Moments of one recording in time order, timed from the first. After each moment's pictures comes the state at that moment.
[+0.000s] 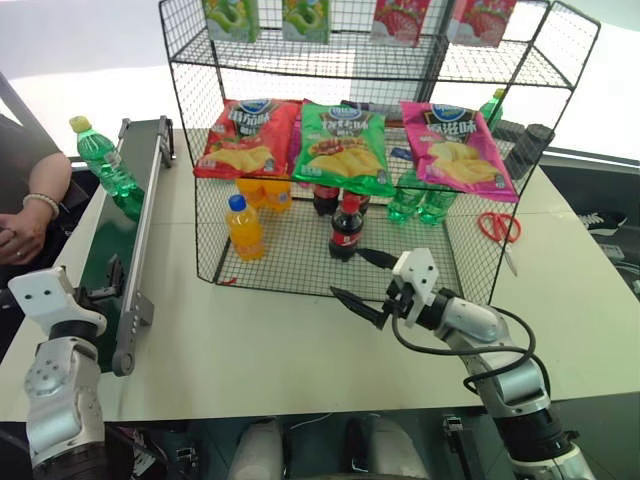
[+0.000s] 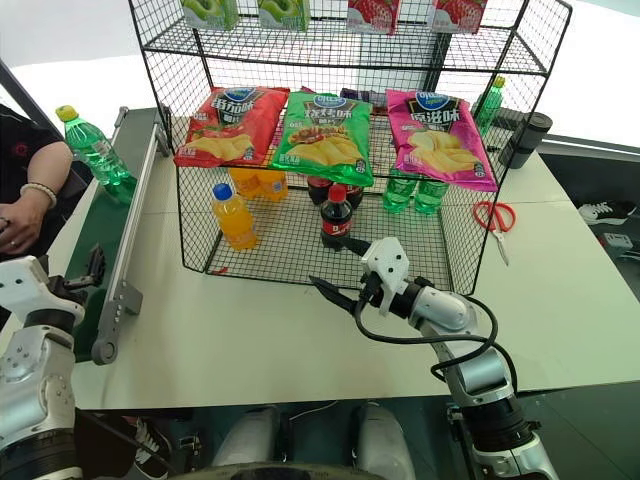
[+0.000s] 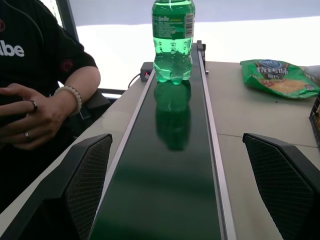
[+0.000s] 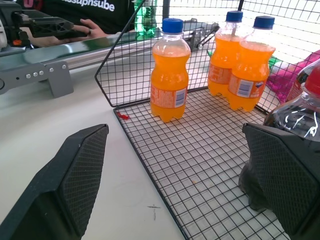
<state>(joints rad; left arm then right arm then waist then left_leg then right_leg) 0.02 0.36 0.55 -0.01 -0.33 0.09 -0.18 -0.13 -0.40 0.15 -0.25 0.30 0.19 0.73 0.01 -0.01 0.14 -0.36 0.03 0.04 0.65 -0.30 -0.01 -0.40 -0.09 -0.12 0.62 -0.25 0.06</state>
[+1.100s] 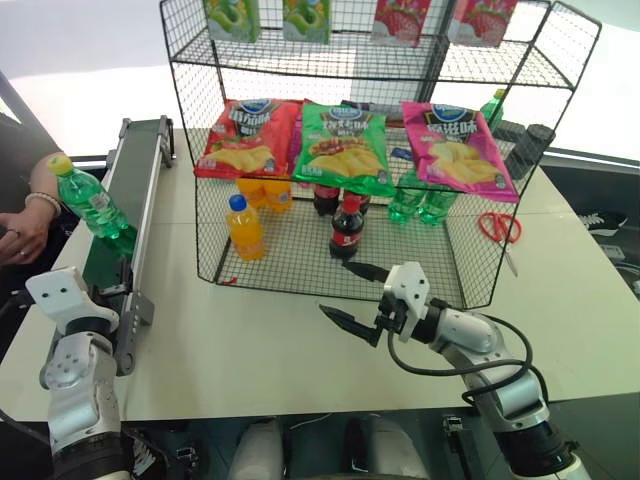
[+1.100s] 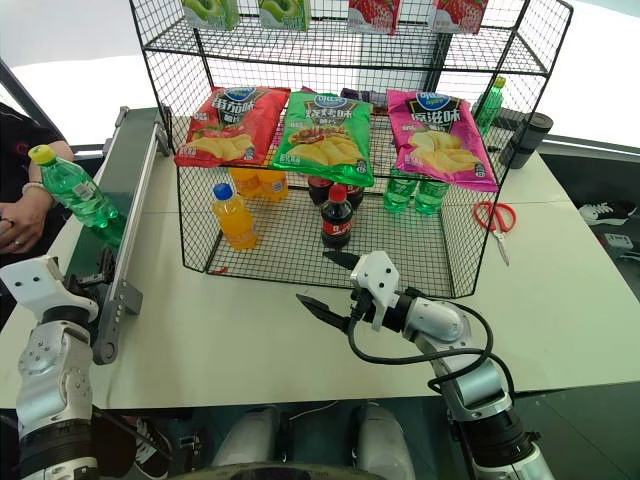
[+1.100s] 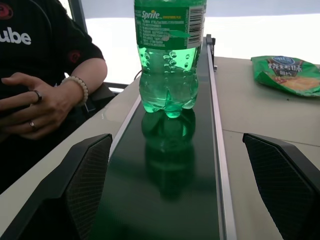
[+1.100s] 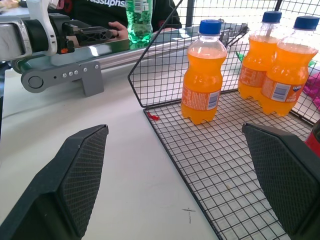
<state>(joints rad) -0.03 0.32 0.52 0.06 -0.31 0.04 -0.12 -0.09 -0.40 0.19 -0.32 0.30 0.21 0.76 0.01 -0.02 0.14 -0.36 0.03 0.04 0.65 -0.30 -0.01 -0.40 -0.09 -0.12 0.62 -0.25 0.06</state>
